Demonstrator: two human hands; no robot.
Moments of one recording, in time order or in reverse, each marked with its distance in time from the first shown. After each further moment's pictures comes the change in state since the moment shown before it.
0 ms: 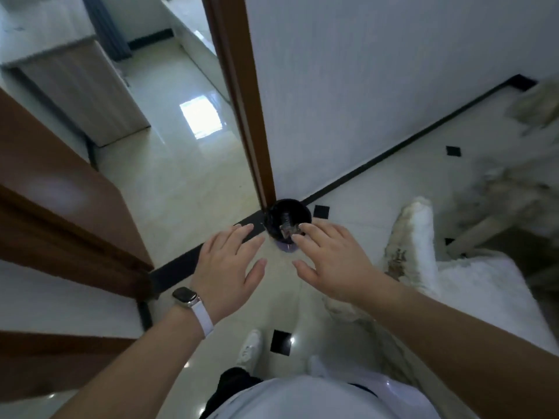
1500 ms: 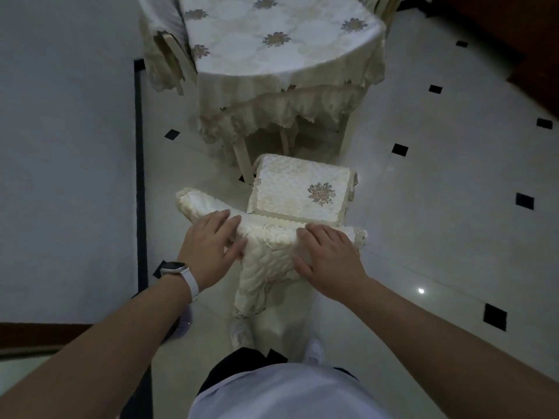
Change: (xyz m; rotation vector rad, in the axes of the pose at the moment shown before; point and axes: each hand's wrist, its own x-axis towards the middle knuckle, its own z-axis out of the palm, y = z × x) left_hand 0.159 0.177 0.126 -0.296 -0.348 1.166; right_hand -0.198 -0.033 0.041 -0.215 0.374 1.376
